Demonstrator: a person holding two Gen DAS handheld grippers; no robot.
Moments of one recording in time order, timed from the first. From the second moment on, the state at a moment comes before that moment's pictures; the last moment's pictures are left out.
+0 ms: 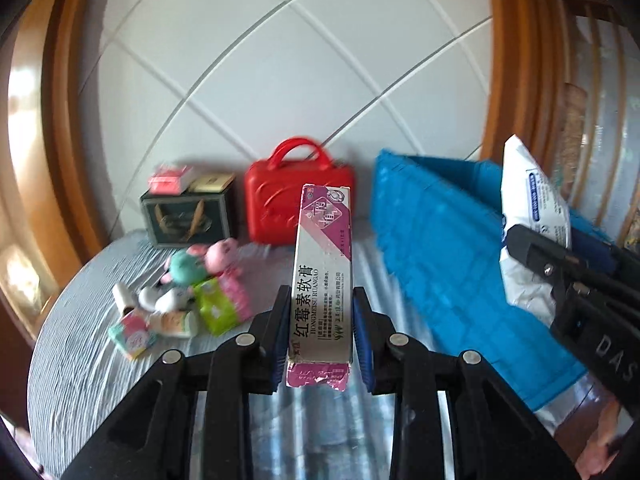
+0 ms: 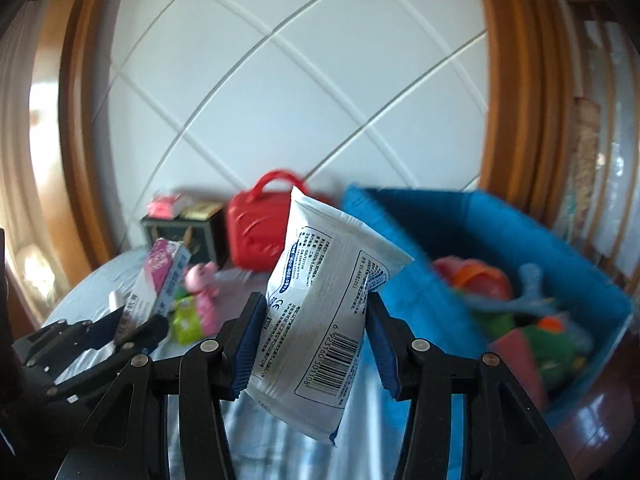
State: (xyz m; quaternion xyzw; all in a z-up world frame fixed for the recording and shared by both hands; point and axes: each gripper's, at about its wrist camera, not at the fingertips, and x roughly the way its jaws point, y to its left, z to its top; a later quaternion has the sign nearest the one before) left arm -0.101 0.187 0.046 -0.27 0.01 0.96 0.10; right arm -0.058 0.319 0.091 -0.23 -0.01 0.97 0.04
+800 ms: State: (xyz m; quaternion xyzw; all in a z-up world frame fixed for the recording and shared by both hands) left arm -0.138 0.556 0.032 -0.38 0.04 0.92 0.10; right arm -0.096 0.684 0.031 -0.30 -0.01 0.95 0.01
